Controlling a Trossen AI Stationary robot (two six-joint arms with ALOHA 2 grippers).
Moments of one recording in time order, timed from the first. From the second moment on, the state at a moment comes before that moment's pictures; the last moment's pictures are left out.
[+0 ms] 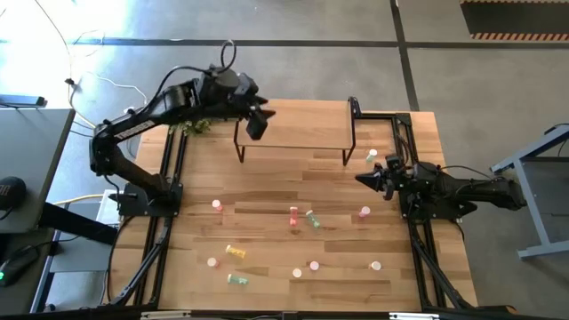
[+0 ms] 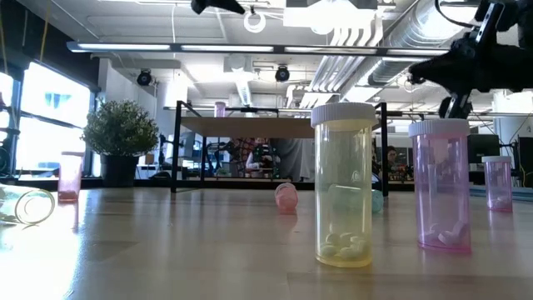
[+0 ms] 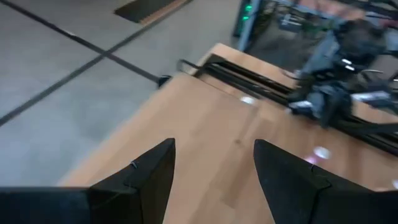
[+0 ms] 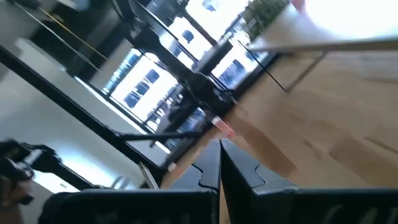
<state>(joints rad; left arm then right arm) 0.43 1.44 1.70 -0.78 -0.10 -0.19 -0.09 0.13 0.01 0.18 0.00 0.80</state>
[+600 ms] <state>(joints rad) 0.10 1.41 1.44 -0.50 -0.25 -0.48 -0.09 0.13 0.13 0.28 -0.15 0.79</state>
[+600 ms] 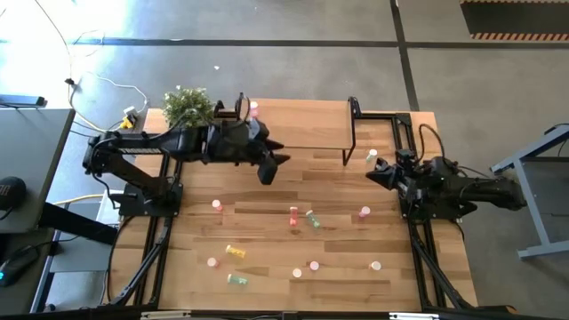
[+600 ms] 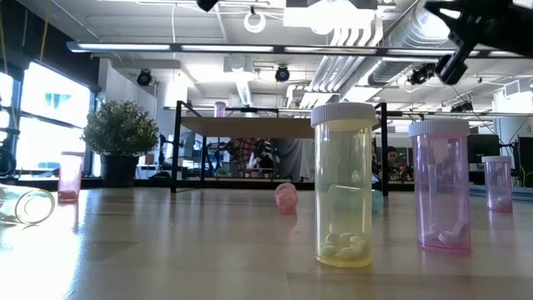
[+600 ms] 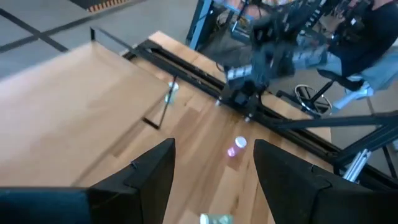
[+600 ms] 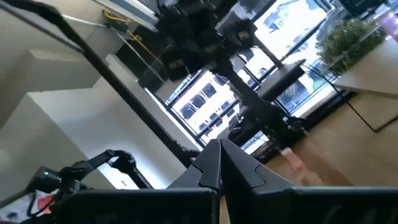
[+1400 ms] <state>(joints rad) 0.01 1.31 1.36 -0.52 -0.28 -0.49 0.07 0.54 0.82 -0.92 -0.24 1.01</state>
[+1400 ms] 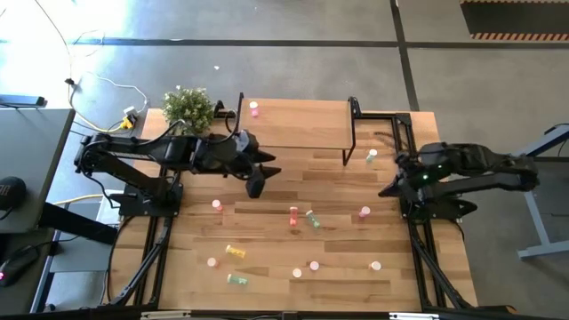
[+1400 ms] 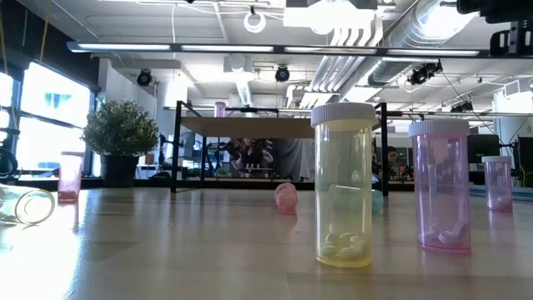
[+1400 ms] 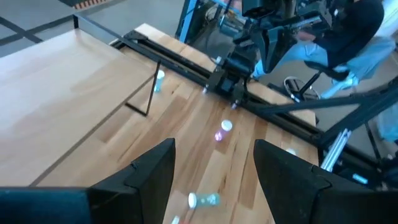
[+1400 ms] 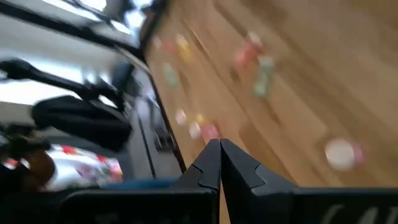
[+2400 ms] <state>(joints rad) -0.09 1.30 1.36 -0.57 -0.27 -0.47 0.82 1.08 0.88 -0.94 -0.18 1.78</state>
